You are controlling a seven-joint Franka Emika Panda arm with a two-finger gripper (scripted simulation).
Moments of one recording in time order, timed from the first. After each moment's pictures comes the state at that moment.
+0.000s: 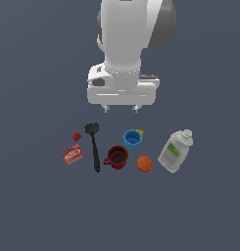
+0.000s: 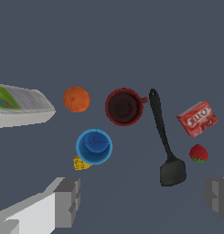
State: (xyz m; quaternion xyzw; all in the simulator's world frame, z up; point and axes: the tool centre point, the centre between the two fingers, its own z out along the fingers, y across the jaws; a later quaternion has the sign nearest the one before) arm -0.011 0.006 0.298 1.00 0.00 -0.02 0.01
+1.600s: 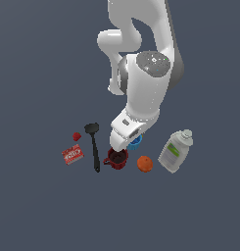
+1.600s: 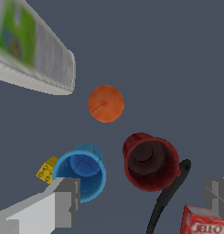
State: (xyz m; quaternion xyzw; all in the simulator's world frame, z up) arm 0.046 0.054 0.204 0.93 0.36 -0.02 0.02
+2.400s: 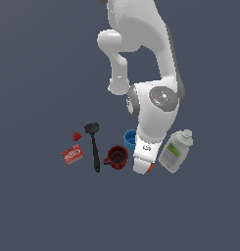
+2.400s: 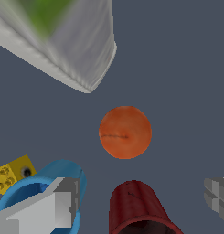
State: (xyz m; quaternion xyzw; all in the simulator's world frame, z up) arm 0.069 0.095 0.133 0.82 0.58 -0.01 0.01
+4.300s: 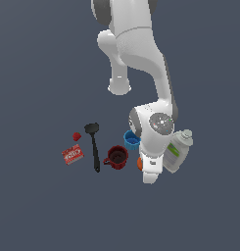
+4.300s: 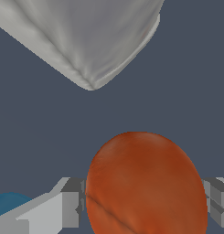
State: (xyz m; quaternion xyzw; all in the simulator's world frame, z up) arm 0.076 0.118 0.048 0.74 0.67 0.00 0.00
